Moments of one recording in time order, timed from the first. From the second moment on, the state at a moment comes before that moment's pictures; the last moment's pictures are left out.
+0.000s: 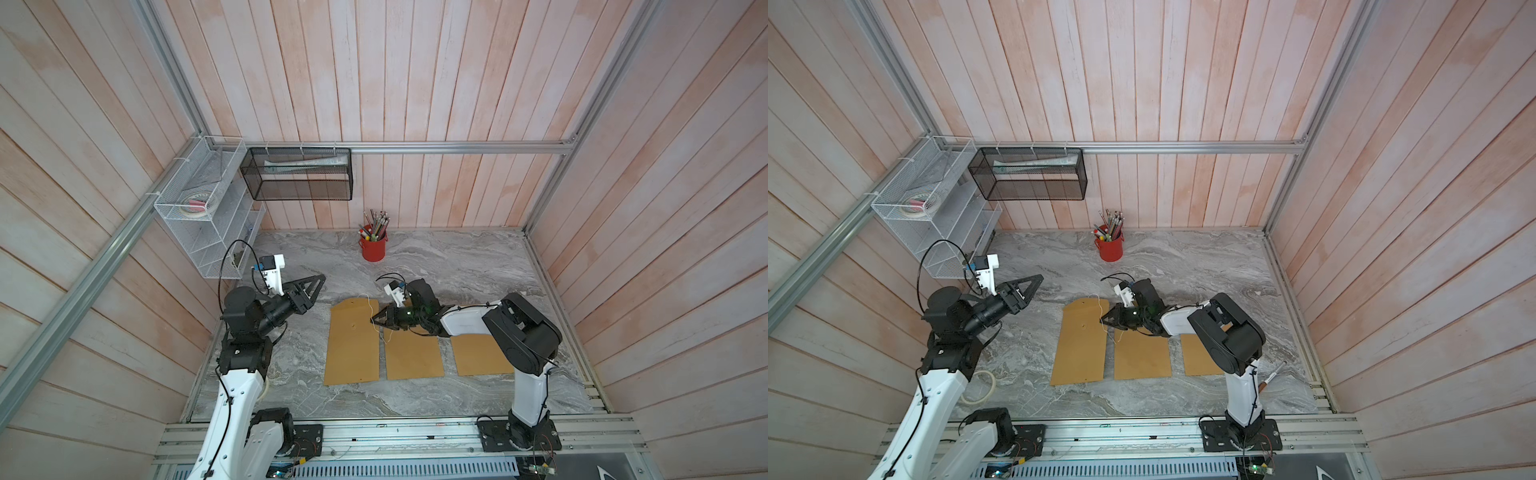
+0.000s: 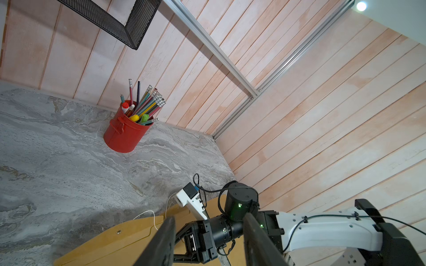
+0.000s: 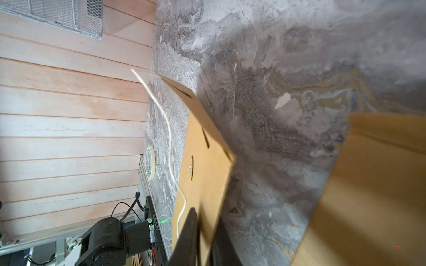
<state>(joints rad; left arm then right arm) 0.08 0.82 0.66 0.09 0.80 -0.64 0.72 1.95 0.96 0.40 -0.67 0.89</state>
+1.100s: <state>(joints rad) 0.08 0.82 0.65 0.09 0.80 -0.64 0.71 1.82 1.01 0.20 -0.53 0.81</state>
